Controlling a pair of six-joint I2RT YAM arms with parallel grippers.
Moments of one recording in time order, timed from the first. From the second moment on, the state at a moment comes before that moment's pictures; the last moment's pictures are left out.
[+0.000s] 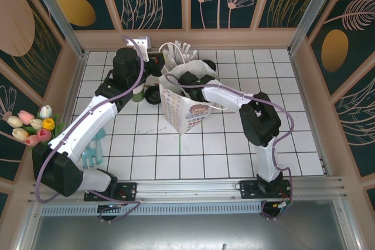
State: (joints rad) left arm -0.46 1.37 1.24 -0.09 0.12 -0.42; right arm 0.74 2.02 1.58 -0.93 0.00 0.21
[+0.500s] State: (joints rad) left arm -0.46 1.37 1.24 -0.08 0.19 -0.42; right arm 0.74 1.95 1.67 -0.91 -0.03 0.22
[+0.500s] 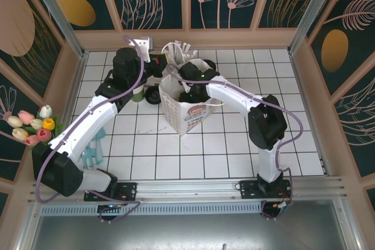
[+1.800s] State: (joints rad) left arm -0.46 1.40 1.24 -0.01 0.43 -0.37; right arm 0.52 1.69 1.76 -0.66 -0.34 -0.26
